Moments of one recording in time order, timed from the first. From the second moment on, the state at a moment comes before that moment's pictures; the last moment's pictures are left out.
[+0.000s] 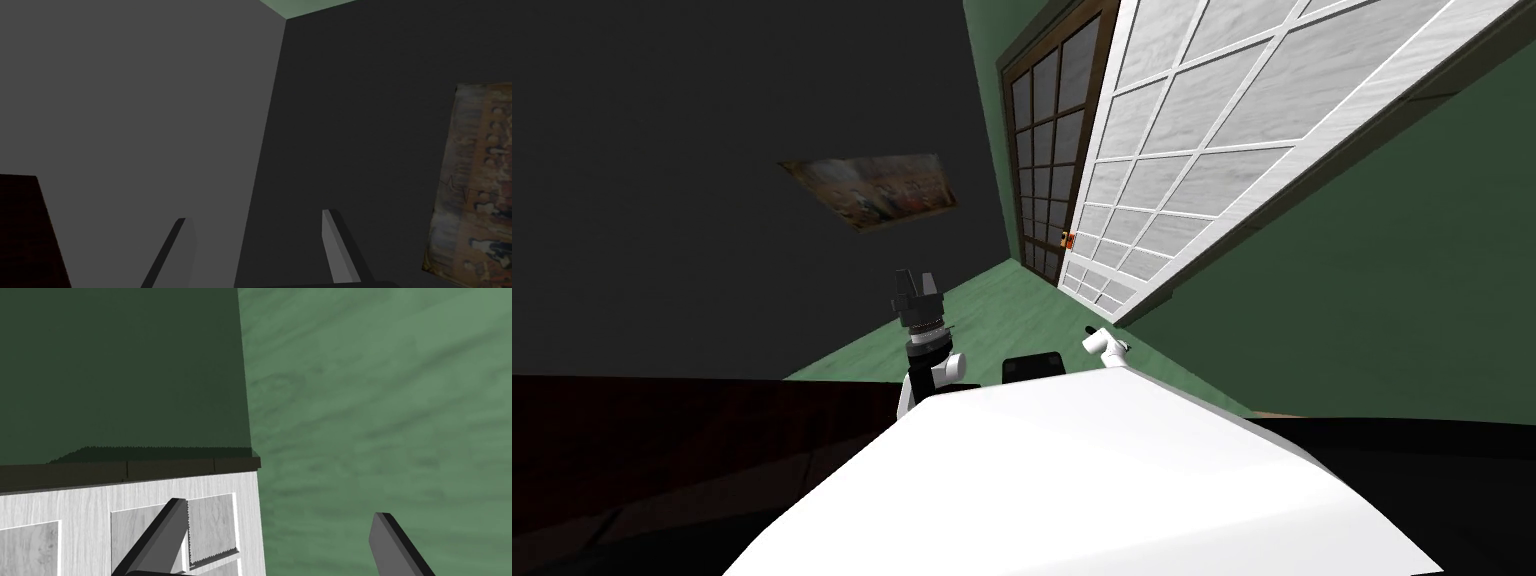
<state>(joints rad) 0.05 -0.16 -0.09 -1.09 0.67 1.21 1.64</state>
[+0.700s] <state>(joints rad) 0.02 -0.15 -0.09 -1.01 0.72 1.34 1.74</state>
